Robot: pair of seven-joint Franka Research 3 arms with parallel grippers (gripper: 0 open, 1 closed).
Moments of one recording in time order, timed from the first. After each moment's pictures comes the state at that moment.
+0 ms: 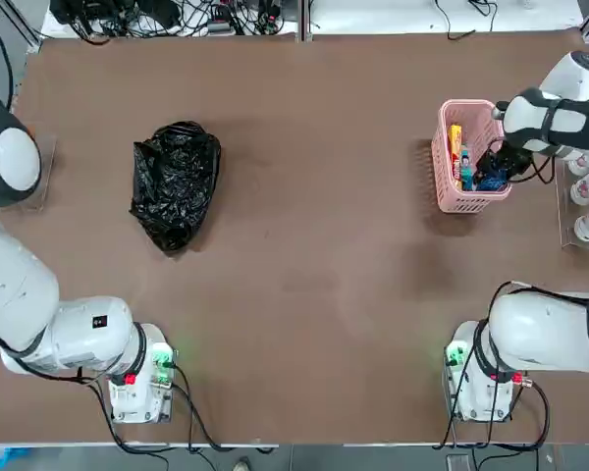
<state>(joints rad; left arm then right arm) 0.12 0.20 -0.13 -1.41 0.02 1.54 -0.13 -0.12 -0.18 -0.08 -2.63 0.08 2.33 -0.28</state>
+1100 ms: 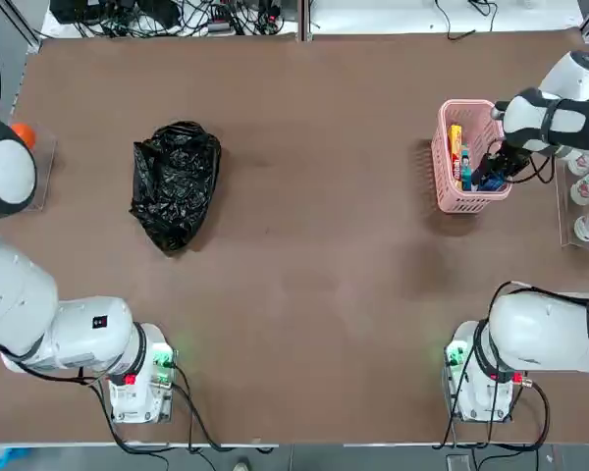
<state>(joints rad) 0.11 0.16 -0.15 -1.38 0.01 1.54 -0.14 -0.12 -0.18 -0.07 -2.63 0.08 2.32 -0.29</state>
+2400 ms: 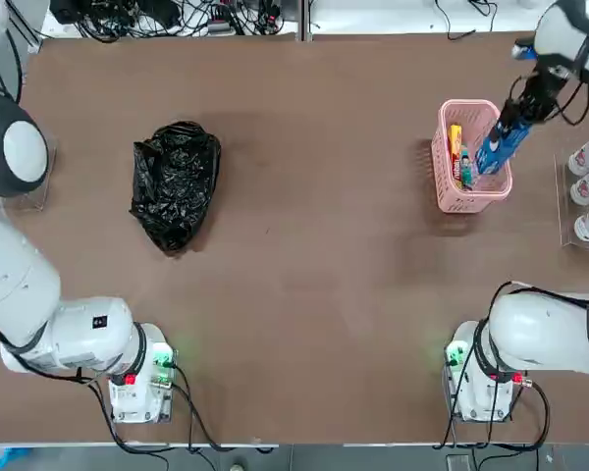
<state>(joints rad) 0.12 0.29 -0.14 -1.38 0.02 1.60 -0.14 -0.11 -0.20 -0.05 -2.21 0.03 1.83 -0.30</state>
